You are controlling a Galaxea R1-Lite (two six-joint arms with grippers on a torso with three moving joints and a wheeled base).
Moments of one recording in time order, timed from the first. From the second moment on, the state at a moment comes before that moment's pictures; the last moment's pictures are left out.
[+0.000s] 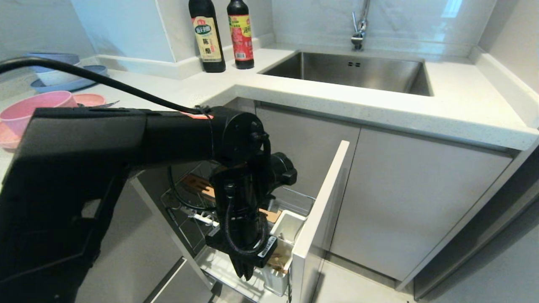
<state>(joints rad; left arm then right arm) -0.77 2.18 -1.93 1.44 -0.04 -0.27 0.01 0.00 0.00 0.00 0.00 0.02</state>
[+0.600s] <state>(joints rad) -0.78 2.09 -1.93 1.47 -0.03 -0.27 0.01 0.00 0.00 0.00 0.00 0.02</state>
